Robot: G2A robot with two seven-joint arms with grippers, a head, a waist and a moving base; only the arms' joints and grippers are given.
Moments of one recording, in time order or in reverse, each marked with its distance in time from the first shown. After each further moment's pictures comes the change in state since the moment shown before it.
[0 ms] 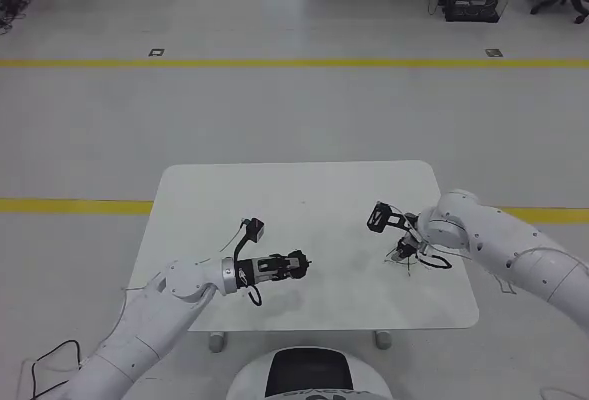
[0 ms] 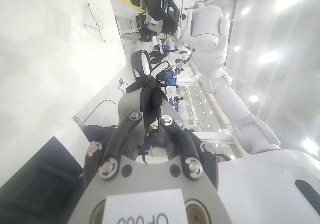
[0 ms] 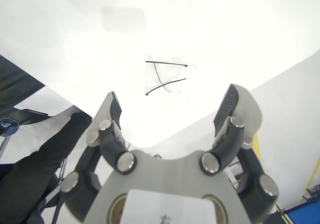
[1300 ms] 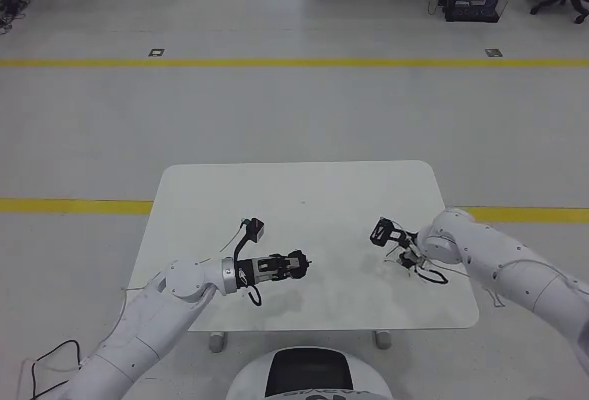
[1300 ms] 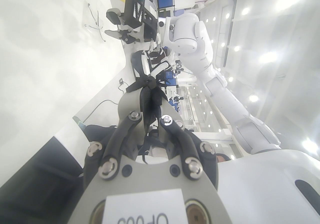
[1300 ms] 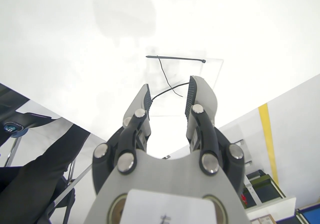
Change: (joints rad) left arm 0.000 0.000 0.000 0.000 0.000 0.000 0.000; right arm -0.100 -0.058 0.000 0.157 -0.044 0.000 -0.089
